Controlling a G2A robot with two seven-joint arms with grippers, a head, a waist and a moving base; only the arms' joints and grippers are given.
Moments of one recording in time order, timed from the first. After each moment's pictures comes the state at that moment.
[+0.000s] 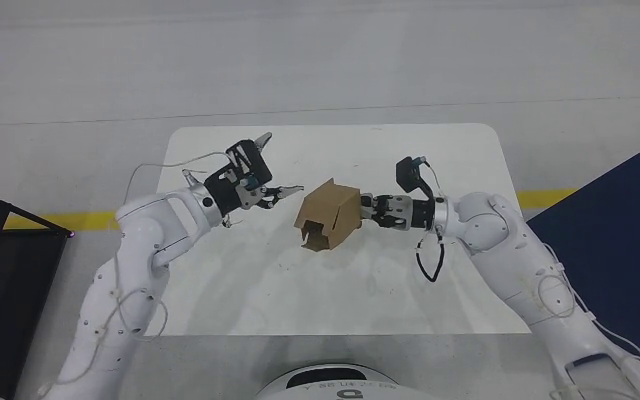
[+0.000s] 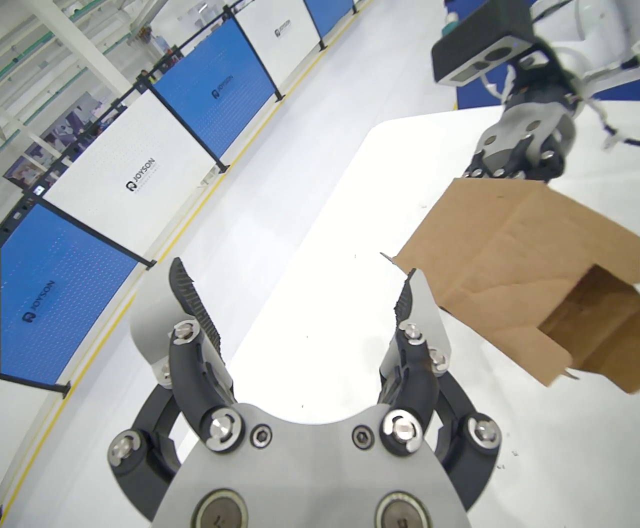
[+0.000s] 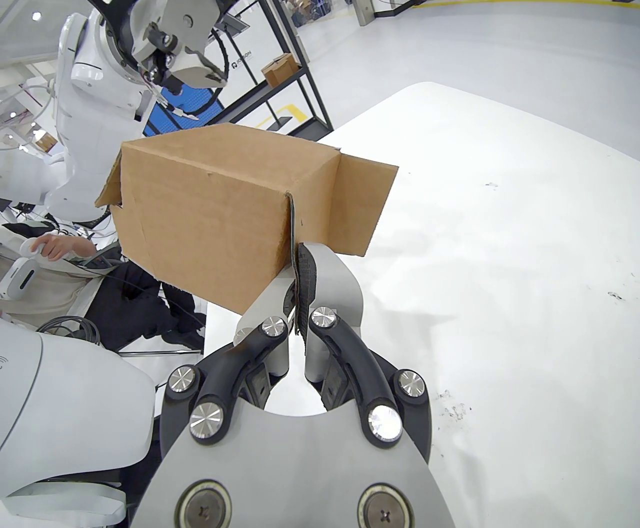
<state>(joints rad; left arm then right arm) 1.33 -1.07 -1.35 -1.93 1.35 -0.74 -0.20 -1.16 -1.00 1.07 -1.43 -0.27 -0.90 0.62</state>
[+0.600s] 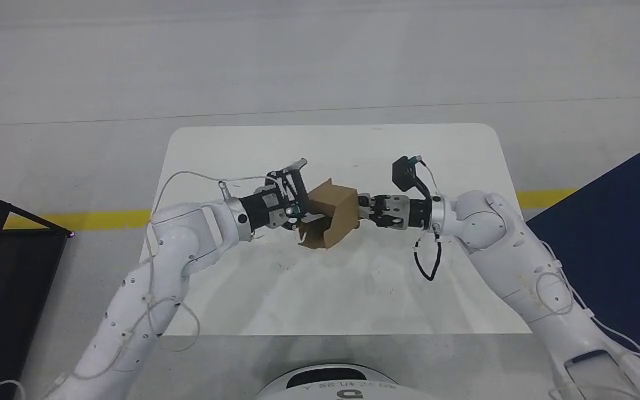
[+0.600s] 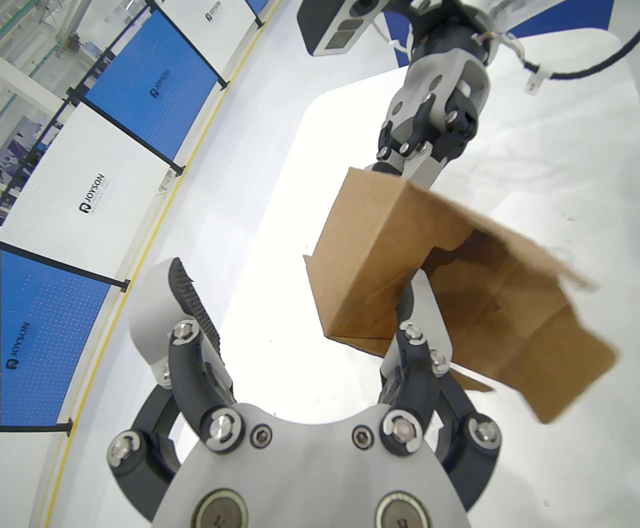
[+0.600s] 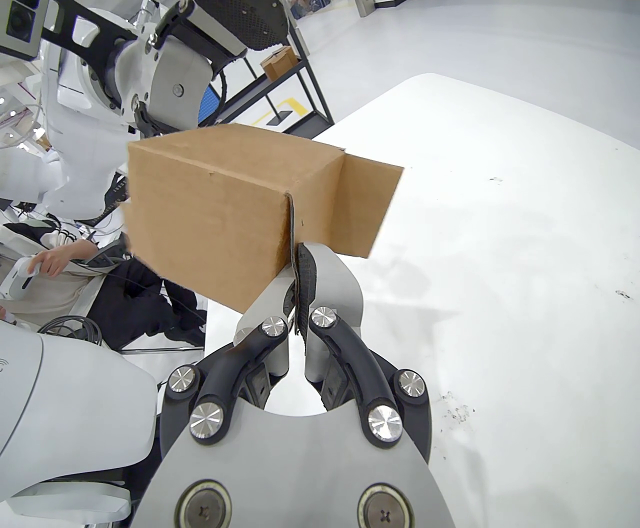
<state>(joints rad) 1.29 -1.08 -1.16 -1.94 1.52 -0.71 -0.26 -1.14 -1.00 1.04 -1.42 -0.27 -0.89 0.63</state>
